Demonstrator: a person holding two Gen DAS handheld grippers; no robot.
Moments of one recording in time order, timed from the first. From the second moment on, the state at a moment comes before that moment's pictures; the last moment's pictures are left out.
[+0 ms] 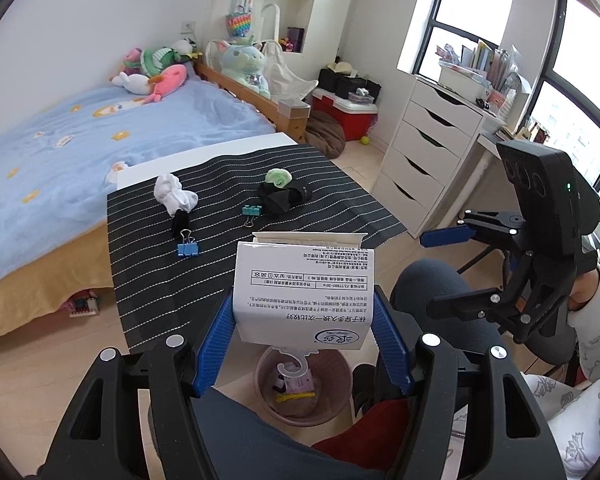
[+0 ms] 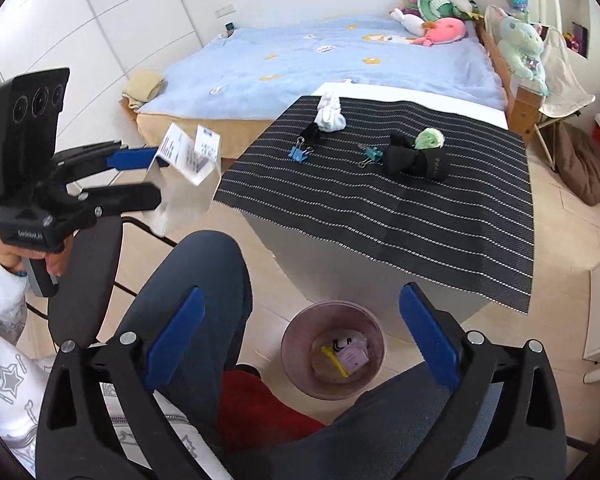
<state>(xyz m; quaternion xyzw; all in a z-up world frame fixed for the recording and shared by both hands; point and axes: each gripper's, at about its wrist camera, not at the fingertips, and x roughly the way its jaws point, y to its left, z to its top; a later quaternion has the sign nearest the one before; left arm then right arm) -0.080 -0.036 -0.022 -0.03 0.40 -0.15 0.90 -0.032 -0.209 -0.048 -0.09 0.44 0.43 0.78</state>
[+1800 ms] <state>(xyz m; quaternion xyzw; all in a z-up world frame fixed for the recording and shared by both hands) -0.068 -0.054 -0.037 -0.01 0.41 -0.13 0.91 -0.019 -0.245 -0.030 -0.06 0.42 0.34 0.84</state>
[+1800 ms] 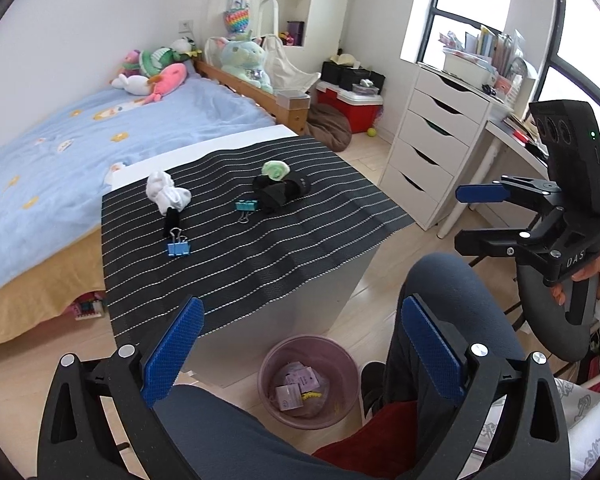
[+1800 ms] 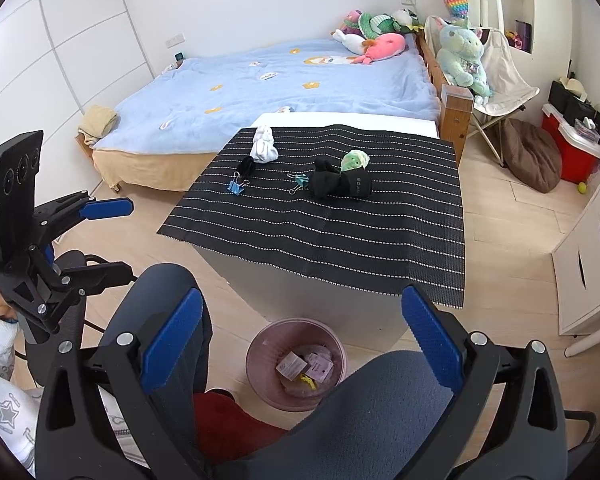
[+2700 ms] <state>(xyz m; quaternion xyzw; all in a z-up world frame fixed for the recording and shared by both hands) -0.043 -0.016 -0.037 -0.05 0.40 -0.09 0.91 0.119 -0.167 -0.055 -0.17 0.41 0.35 0.82</state>
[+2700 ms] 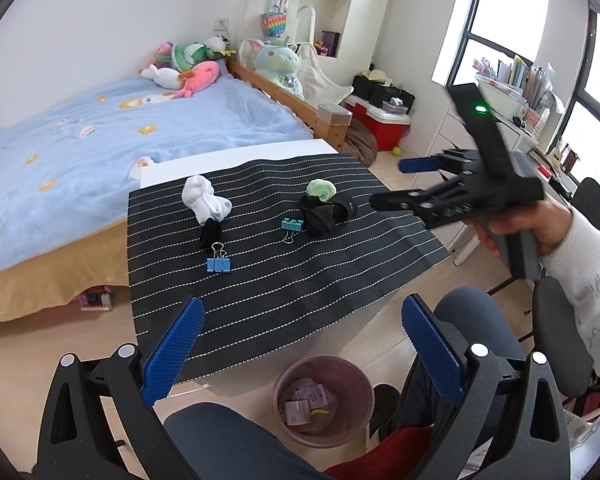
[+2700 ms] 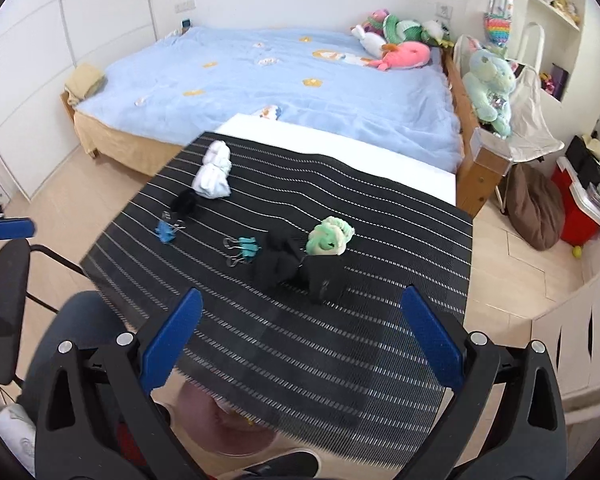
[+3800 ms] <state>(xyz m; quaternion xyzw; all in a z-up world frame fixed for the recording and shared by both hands) -0.033 -0.004 -0.054 -0.07 0.42 -0.07 0.90 0.166 -0.152 -0.117 -0.19 0.45 0.40 0.77</state>
